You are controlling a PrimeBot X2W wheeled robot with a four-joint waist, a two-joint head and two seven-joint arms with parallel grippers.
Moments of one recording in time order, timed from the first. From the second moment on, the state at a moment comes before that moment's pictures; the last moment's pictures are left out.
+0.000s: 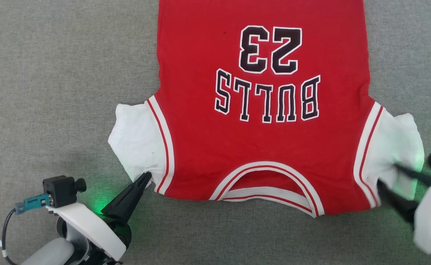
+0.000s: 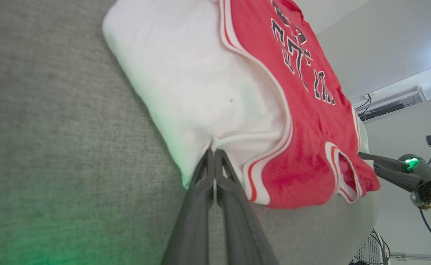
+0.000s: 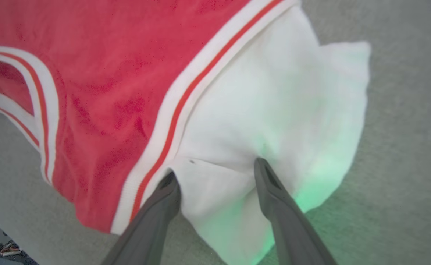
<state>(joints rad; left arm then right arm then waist) -0.33 0.71 -0.84 0.12 -1.35 -0.13 -0.22 -0.04 -0.65 0.12 -0.23 0.67 0.13 0.61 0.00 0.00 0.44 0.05</state>
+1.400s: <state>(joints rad) -0.53 0.61 -1.00 -0.08 -1.22 -0.13 -0.26 -1.33 -0.69 0.16 0.60 0.40 0.13 1.14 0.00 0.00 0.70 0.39</state>
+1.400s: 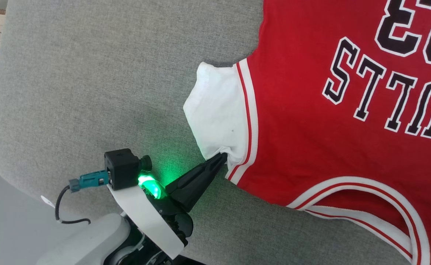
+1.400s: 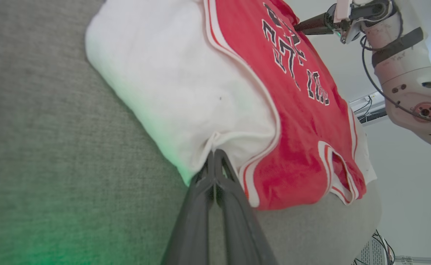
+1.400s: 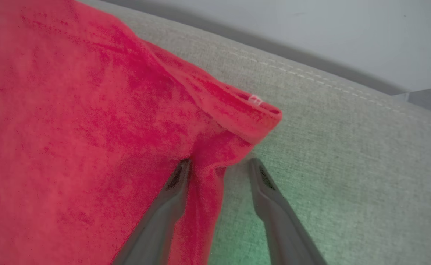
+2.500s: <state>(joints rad) -0.32 0.72 -0.80 -0.06 -1.24 -0.13 -0.26 -0.61 -0.94 0.25 0.03 0.89 0.13 0.95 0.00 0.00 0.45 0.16</state>
